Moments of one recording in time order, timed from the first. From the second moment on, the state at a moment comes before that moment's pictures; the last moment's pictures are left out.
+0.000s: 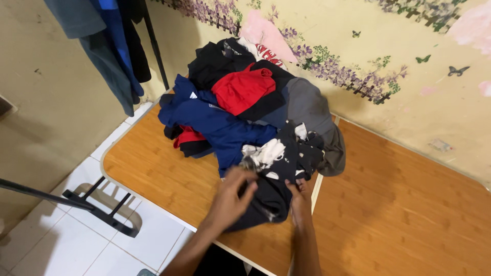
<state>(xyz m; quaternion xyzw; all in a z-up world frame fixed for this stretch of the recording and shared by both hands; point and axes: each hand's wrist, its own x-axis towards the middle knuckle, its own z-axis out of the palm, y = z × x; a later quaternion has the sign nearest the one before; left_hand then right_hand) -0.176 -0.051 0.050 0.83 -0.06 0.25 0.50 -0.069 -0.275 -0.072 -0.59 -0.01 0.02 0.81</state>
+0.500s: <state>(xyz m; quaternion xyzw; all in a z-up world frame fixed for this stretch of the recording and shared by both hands) -0.126 -0.010 -0.023 0.93 0.00 0.17 0.31 -0.064 -0.334 -0.081 -0.45 0.04 0.05 0.89</state>
